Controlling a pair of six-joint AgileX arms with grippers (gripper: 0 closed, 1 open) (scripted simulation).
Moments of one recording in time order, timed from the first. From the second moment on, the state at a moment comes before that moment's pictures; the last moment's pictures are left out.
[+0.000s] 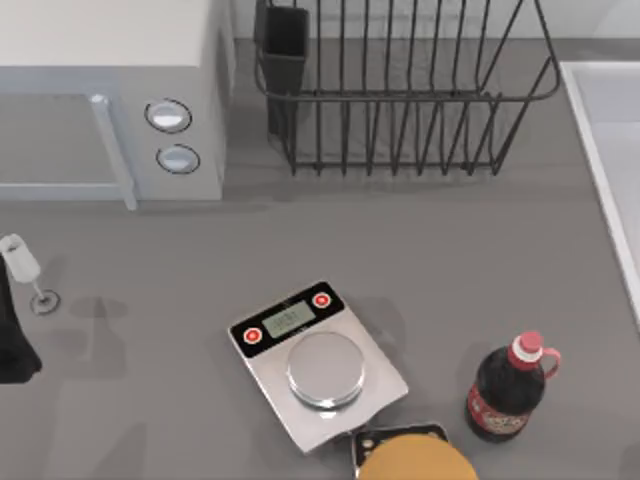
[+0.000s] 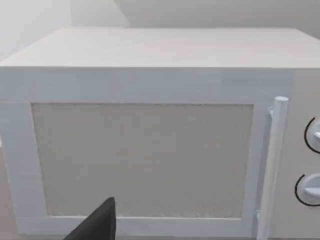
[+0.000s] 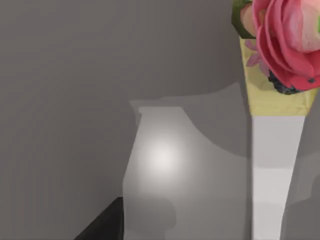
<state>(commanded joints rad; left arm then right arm) 0.00 0.00 0.00 0.00 0.00 0.00 -0.45 1.57 0.58 -0.58 0.00 -0.42</state>
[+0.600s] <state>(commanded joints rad) 0.00 0.00 0.00 0.00 0.00 0.00 -0.45 1.57 0.58 -0.58 0.00 -0.42</state>
